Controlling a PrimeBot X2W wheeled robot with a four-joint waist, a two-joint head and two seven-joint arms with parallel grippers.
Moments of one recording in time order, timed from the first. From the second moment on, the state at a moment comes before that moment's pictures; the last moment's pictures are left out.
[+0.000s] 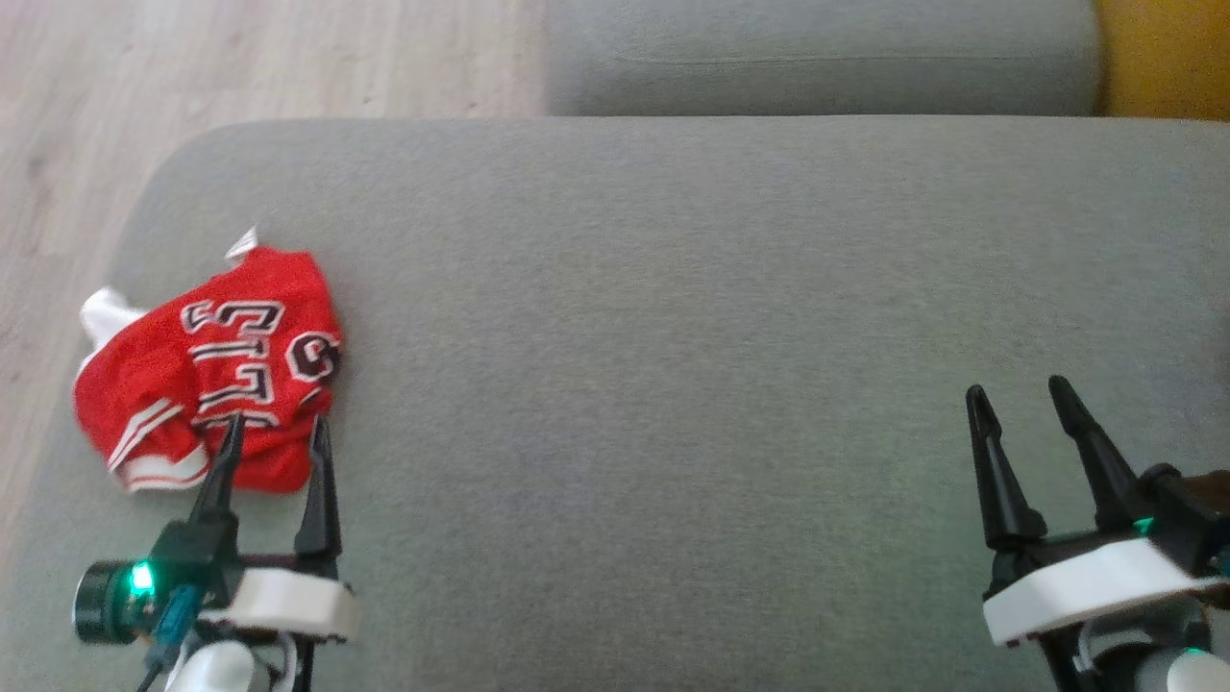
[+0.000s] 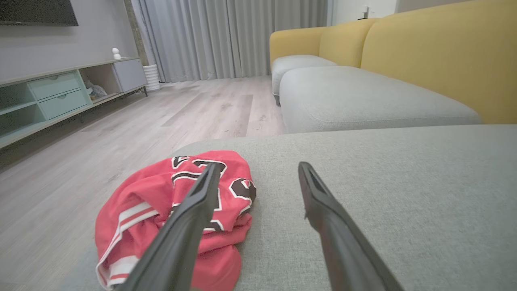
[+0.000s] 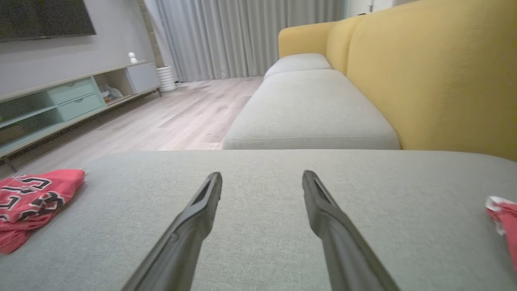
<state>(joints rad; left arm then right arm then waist) -0.07 0.32 -0.30 0.24 -0.35 0.17 -0.21 0.15 -0.06 -0.01 -0.22 0.18 0.13 0.11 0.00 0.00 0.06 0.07</state>
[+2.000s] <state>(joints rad) -0.76 0.14 -0.16 1.01 -0.29 0.05 -0.25 -0.05 -0.22 -0.04 -0.31 0.24 0.13 0.21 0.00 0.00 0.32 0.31</state>
